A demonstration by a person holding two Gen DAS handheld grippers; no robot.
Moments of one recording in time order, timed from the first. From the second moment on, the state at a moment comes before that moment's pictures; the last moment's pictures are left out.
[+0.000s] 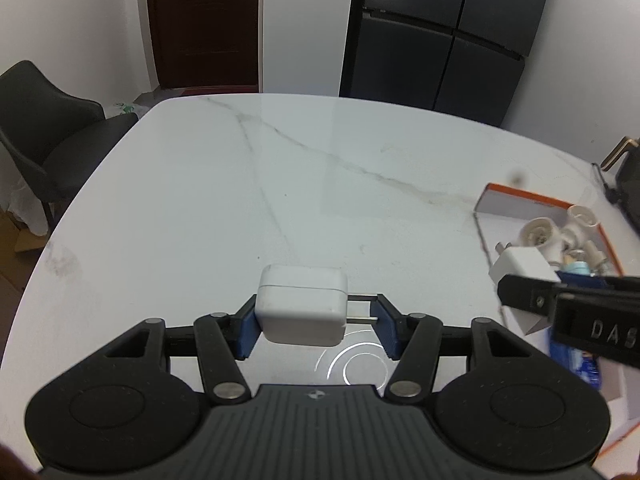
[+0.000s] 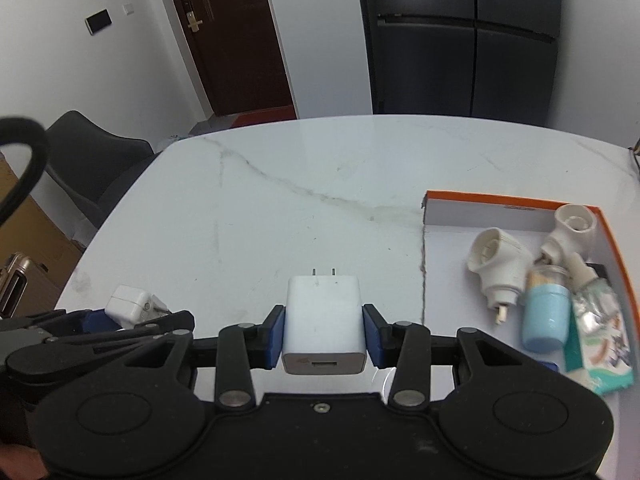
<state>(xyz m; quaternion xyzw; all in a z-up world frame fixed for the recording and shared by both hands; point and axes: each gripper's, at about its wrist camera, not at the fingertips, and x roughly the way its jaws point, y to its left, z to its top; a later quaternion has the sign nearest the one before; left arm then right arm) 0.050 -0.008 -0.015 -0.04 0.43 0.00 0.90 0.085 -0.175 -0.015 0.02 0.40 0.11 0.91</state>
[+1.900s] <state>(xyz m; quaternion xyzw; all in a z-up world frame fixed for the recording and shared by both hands) -0.019 -0.076 0.012 -0.02 0.40 -0.03 0.91 -0.002 -0.235 0.003 0.04 0.36 0.10 0.93</state>
